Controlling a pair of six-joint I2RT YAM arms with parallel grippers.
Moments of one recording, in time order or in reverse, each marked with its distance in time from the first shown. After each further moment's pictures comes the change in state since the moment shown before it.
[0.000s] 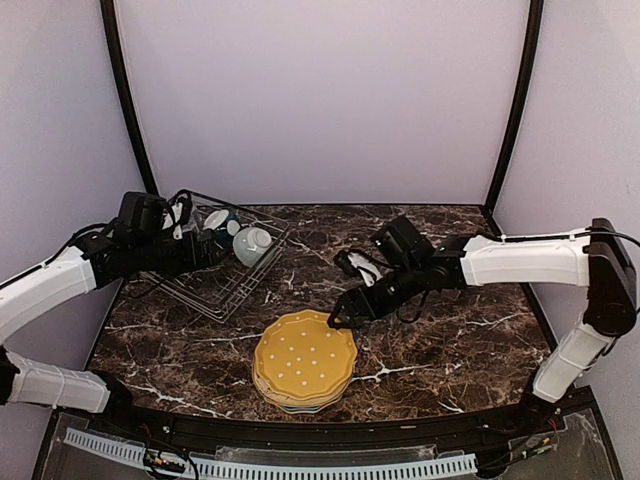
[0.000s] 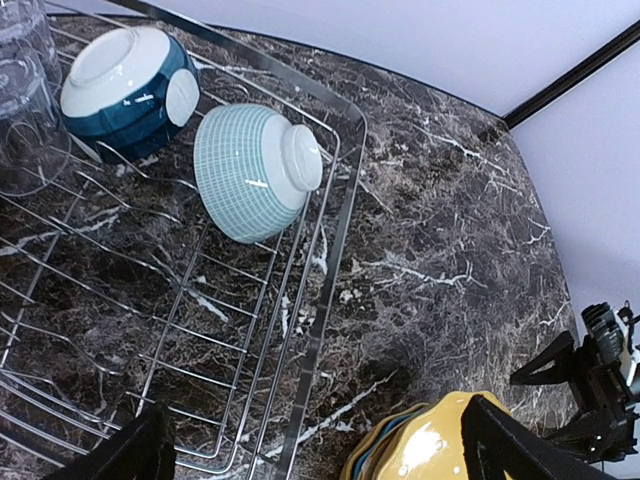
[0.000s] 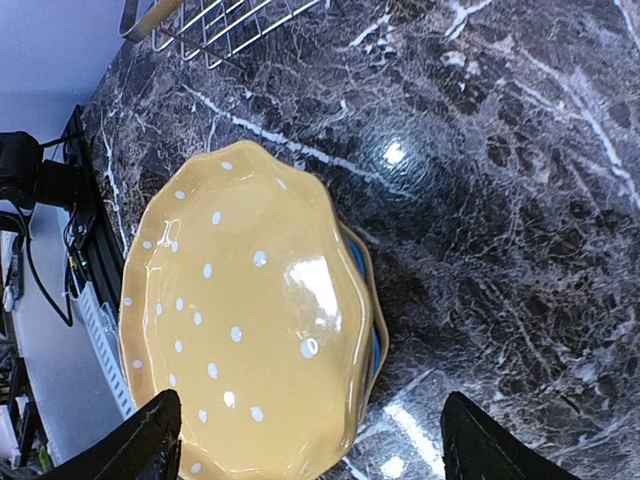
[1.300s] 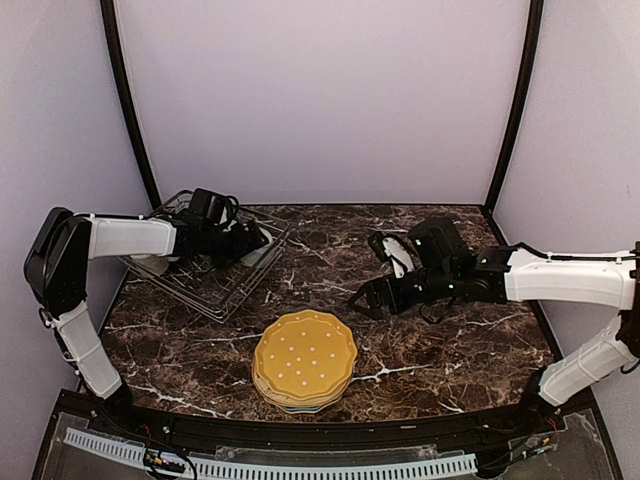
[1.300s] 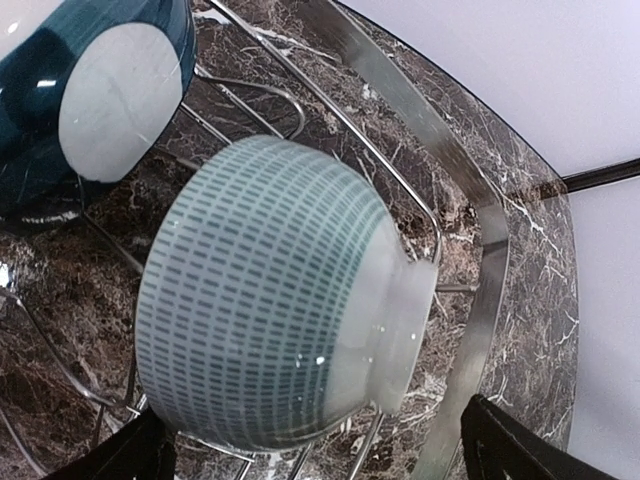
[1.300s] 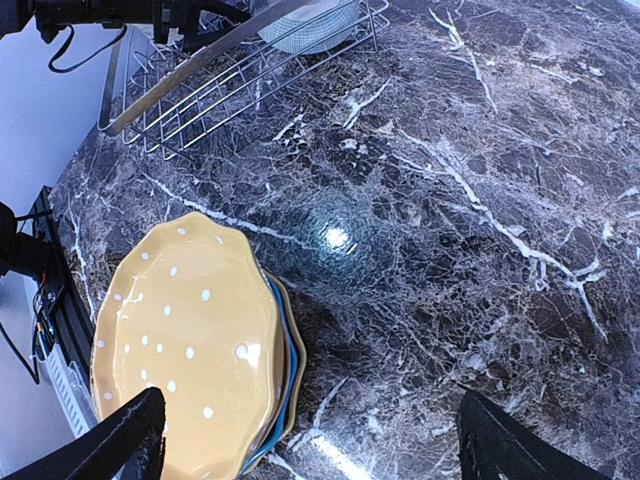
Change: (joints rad) left arm 0.025 0.666 0.254 0.296 -0.004 -0.211; right arm -0.024 -0.257 -0.198 0.144 0.239 0.035
